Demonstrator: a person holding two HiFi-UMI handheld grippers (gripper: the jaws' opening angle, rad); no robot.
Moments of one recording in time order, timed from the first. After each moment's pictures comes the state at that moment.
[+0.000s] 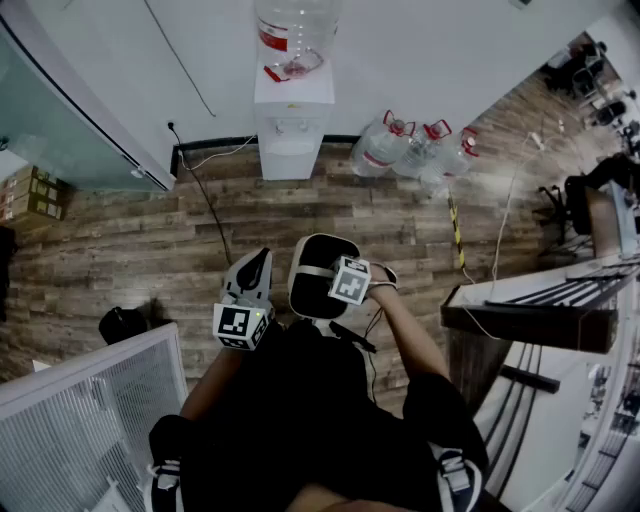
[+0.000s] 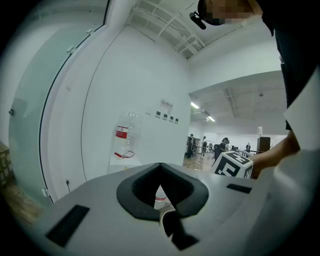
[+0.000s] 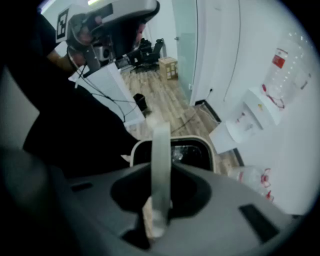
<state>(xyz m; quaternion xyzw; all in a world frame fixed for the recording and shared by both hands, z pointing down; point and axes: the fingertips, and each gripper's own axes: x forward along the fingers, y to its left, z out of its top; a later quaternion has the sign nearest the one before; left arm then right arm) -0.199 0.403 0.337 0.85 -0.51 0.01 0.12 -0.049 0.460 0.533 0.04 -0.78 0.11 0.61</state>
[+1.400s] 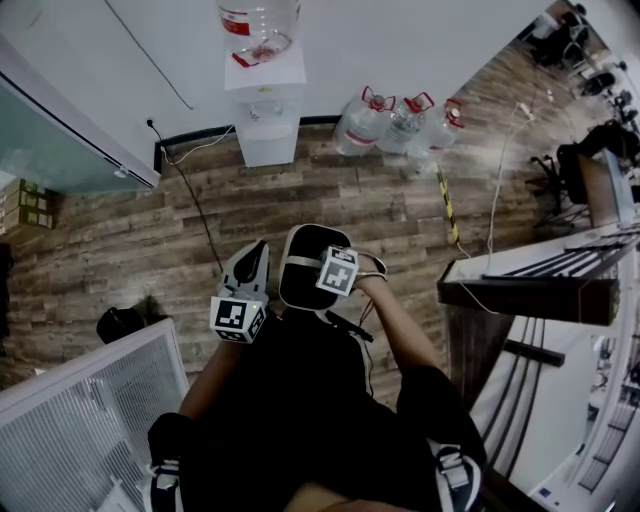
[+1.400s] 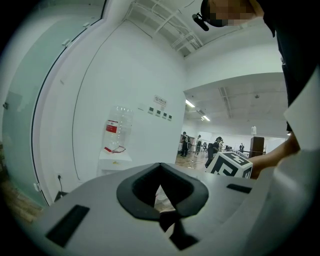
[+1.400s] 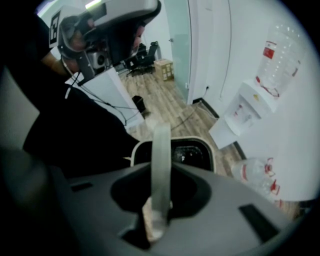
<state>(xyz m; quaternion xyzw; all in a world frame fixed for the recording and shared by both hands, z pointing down) -0.147 0.419 0.351 0.86 -0.49 0.02 0.12 -0.028 0.481 0.542 0.06 -0.79 0.13 0.60</state>
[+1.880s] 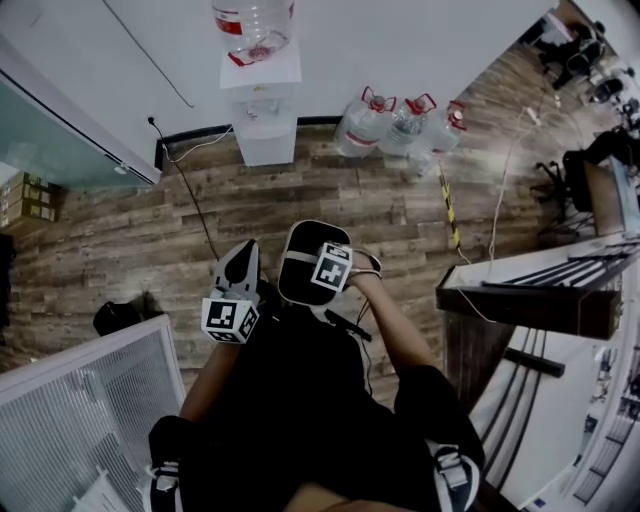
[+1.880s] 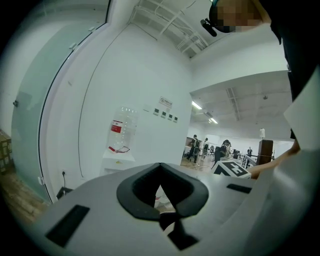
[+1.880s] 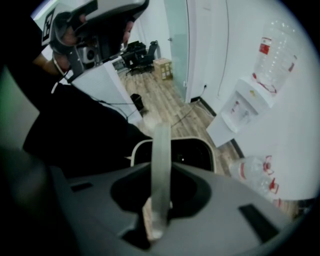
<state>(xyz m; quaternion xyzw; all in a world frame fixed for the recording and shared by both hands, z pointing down) -0.129 0.420 0.354 0.84 -0.53 0.00 0.14 0.003 0.466 0.559 0.06 -0.79 0.12 0.59</state>
